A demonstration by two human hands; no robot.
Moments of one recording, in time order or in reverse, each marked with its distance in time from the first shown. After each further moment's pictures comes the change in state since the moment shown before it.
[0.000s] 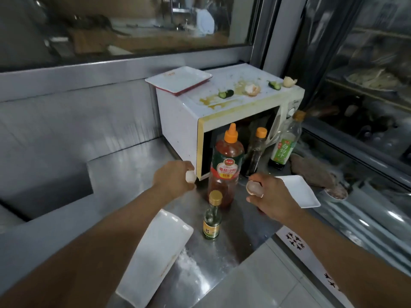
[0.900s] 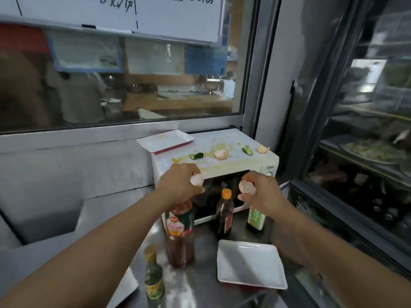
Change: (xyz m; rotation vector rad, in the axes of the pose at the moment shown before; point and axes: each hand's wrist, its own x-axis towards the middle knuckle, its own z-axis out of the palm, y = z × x) left_hand 0.047 0.194 -0.071 -0.072 0.277 -0.072; right_hand 0.104 0.066 -0.167 0.025 0.087 -0.268
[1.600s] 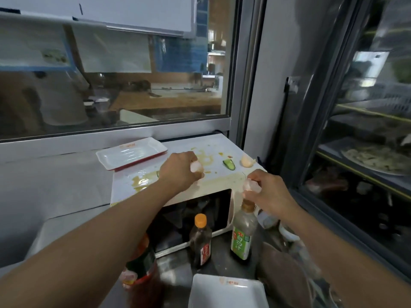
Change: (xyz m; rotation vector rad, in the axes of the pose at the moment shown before) left_hand 0.152 0.050 0.055 0.042 0.117 -0.042; right_hand 0.100 0.101 -0.027 0.061 0.001 0.071
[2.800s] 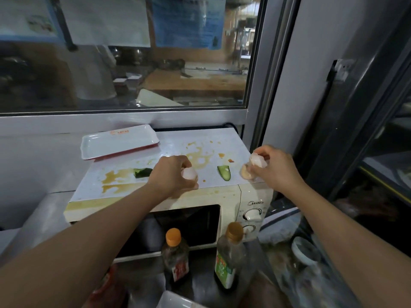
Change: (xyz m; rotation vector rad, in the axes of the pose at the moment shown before) left_hand 0.051 0.015 0.058 -0.027 -0.033 -0.219; right_hand 0.152 0.066 -0.005 0.130 -0.064 -0.127
